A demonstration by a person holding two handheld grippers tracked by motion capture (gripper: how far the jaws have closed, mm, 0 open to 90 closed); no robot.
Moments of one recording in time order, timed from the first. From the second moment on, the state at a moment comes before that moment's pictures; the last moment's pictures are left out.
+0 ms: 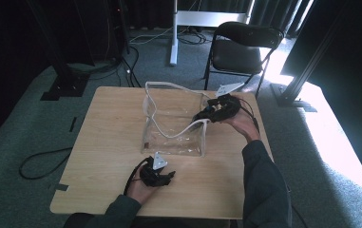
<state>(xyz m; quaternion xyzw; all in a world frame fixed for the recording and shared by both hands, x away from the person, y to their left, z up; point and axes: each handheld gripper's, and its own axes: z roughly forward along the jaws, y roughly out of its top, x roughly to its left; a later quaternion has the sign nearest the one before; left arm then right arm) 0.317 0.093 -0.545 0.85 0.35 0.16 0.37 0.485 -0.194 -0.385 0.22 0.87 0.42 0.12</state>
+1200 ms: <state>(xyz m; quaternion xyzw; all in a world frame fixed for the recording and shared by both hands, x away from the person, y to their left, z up) 0.316 0.092 -0.545 0.85 0.35 0.16 0.37 0.363 -0.268 -0.429 0.32 0.76 0.52 0.20</state>
